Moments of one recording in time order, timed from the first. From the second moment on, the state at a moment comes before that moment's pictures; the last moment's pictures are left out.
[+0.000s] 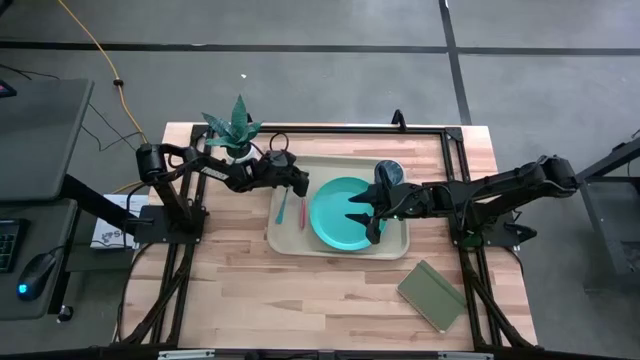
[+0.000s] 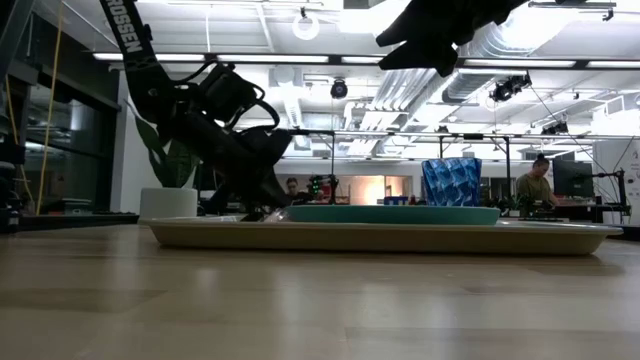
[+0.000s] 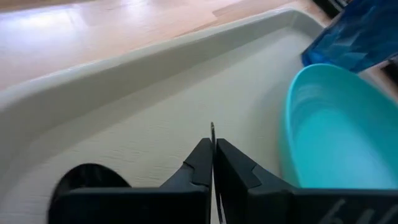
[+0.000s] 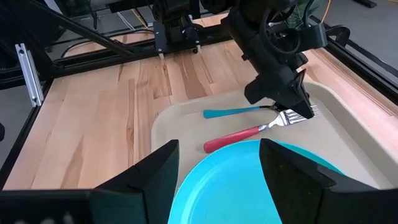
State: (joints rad) left arm 0.51 1.74 0.62 0.53 -0.05 -0.54; right arm 0.15 1.24 0.84 -0.05 0.25 0.25
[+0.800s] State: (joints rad) left arm 0.48 1.81 0.62 0.58 -0.14 -0.50; right arm 0.15 1.24 0.84 -0.04 0.26 0.25
